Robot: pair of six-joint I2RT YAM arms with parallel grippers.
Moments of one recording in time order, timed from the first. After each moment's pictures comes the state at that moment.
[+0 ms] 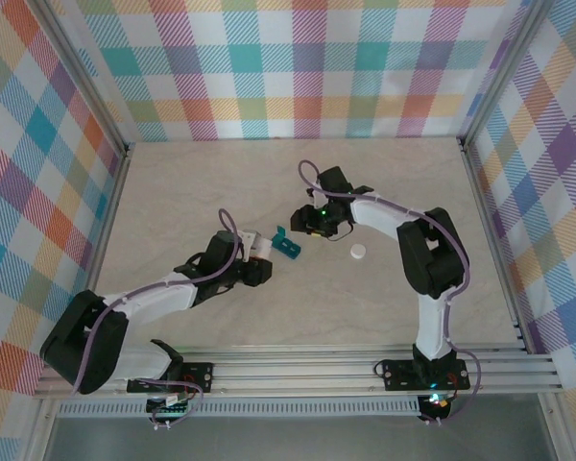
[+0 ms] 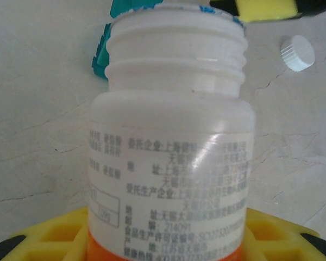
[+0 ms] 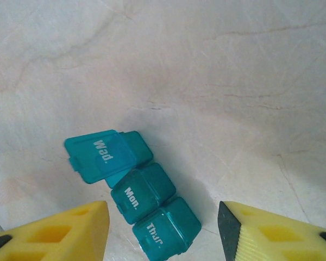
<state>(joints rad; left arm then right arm) -0.58 1.31 0.56 0.00 0.18 -0.39 0.51 1.98 1.39 -0.47 -0.47 0.50</state>
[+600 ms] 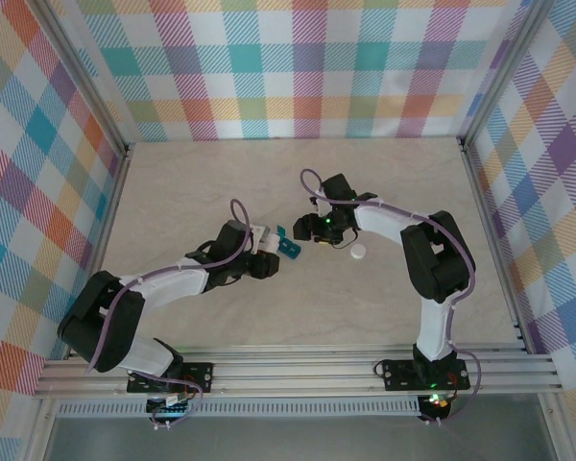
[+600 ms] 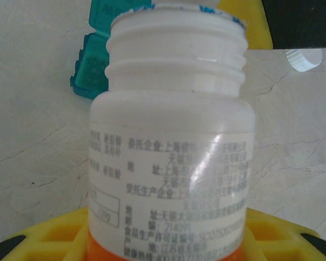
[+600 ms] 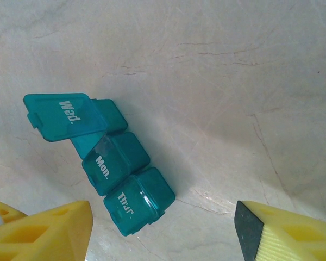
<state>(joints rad) -0.58 1.44 0.69 -0.06 0.22 -0.36 0.51 1.93 1.30 -0.46 -0.45 0.44</state>
